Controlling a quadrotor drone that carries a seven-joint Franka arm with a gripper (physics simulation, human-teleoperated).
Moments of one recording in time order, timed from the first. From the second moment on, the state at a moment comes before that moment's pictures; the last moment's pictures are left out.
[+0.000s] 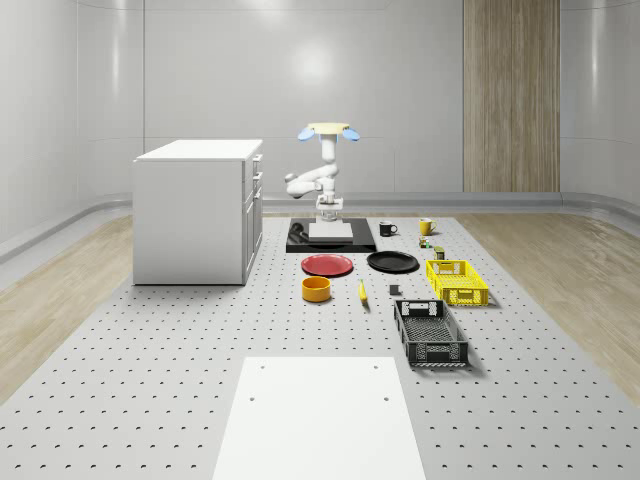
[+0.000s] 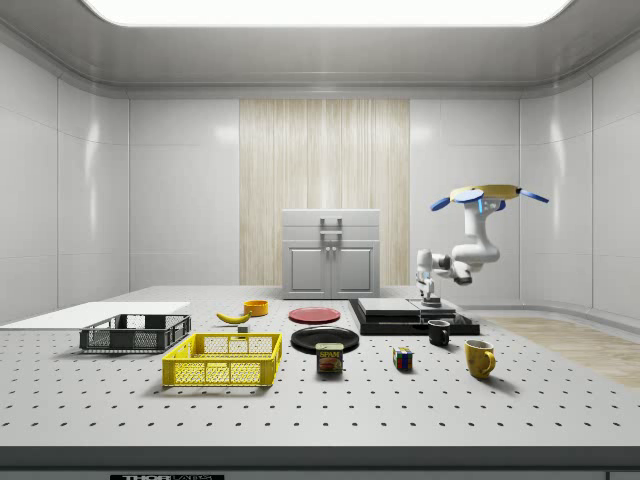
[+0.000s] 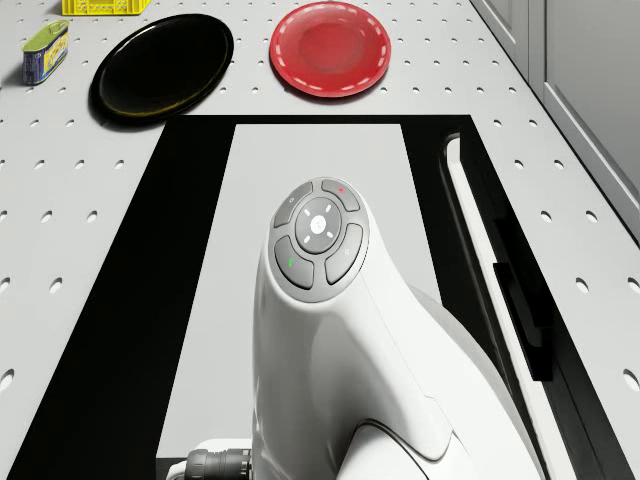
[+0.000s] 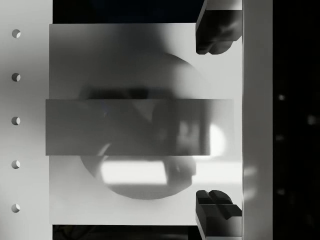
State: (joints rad) arm -1.09 -1.21 1.31 -2.89 -1.91 1.28 1.62
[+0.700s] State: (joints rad) arm -1.11 -1.27 1.29 -2.88 -1.92 1.36 1.64
